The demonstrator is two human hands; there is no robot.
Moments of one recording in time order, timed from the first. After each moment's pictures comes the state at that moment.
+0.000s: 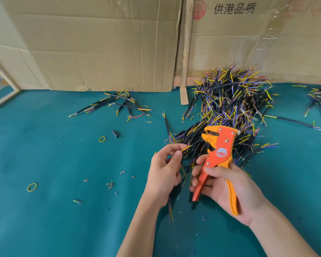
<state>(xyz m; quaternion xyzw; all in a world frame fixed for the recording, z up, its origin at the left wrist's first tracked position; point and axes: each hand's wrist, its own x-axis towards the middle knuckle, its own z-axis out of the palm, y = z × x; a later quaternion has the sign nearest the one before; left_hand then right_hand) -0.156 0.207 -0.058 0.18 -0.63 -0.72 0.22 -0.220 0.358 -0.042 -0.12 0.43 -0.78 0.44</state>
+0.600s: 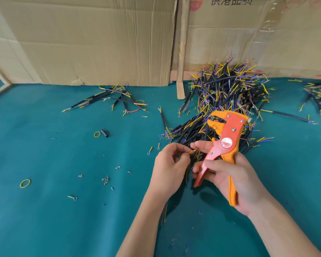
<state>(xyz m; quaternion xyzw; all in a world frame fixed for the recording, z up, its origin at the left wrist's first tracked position) -0.163 0.217 -0.065 0.21 -0.77 -0.57 0.20 -0.225 0.364 -0.043 -0.17 0.50 -0.79 0.32</state>
